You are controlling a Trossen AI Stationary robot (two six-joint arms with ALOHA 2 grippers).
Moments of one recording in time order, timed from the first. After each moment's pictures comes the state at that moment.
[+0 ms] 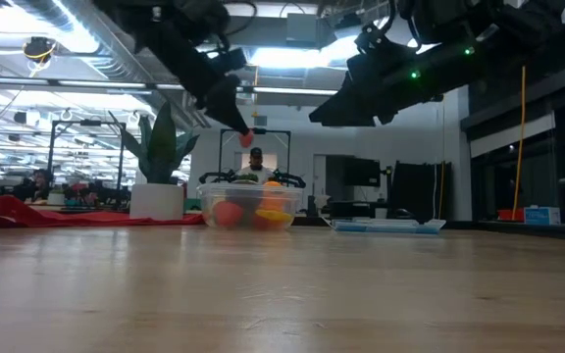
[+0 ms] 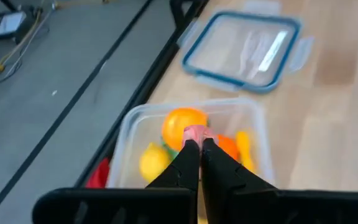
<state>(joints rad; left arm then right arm) 0.40 1.38 0.91 -0.16 -0.21 0.14 0.00 1.50 0.62 0.62 0.41 -0.03</state>
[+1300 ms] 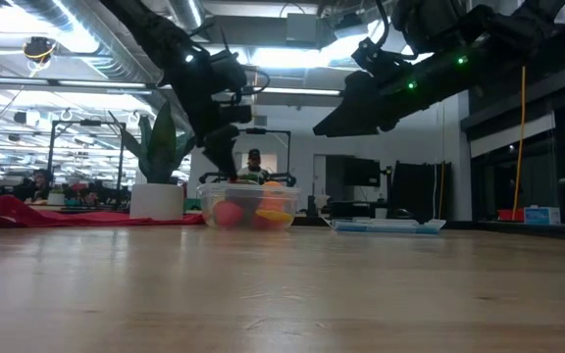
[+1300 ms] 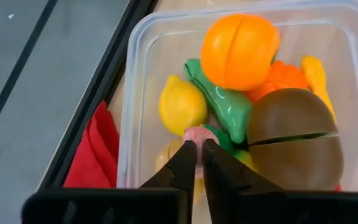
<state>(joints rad) 0.61 1.67 1.11 -0.41 -0.05 0.26 -0.05 1.50 0.62 0.55 0.41 -0.03</state>
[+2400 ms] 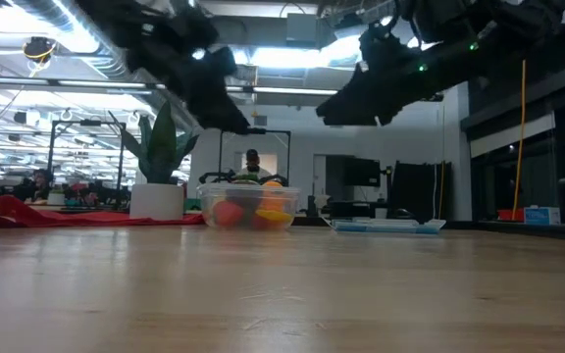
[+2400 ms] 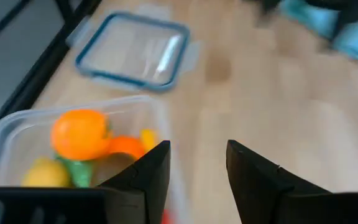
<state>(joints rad) 0.52 1.41 0.90 -0.17 0.34 0.16 -0.05 1.44 0.62 0.51 0.22 0.02</state>
